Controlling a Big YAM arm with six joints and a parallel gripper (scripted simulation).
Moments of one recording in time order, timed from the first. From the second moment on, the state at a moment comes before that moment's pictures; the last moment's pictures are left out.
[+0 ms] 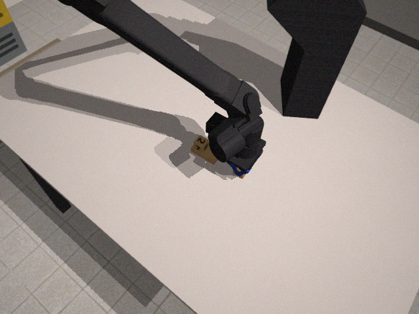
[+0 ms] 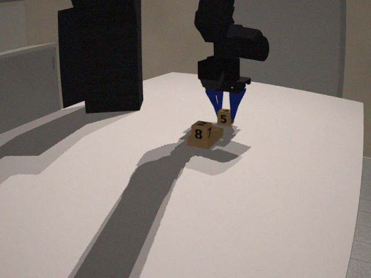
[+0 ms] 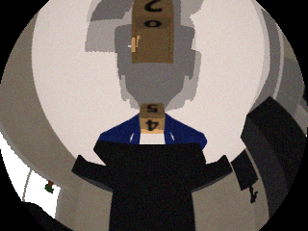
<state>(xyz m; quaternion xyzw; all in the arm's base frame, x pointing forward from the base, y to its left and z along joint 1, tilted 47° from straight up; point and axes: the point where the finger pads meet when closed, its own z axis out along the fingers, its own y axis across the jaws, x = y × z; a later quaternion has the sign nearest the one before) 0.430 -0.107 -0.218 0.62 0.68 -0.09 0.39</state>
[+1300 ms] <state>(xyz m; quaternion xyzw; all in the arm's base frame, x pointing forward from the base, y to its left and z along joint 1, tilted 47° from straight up) 0.430 -0.107 -0.218 0.62 0.68 -0.09 0.39</state>
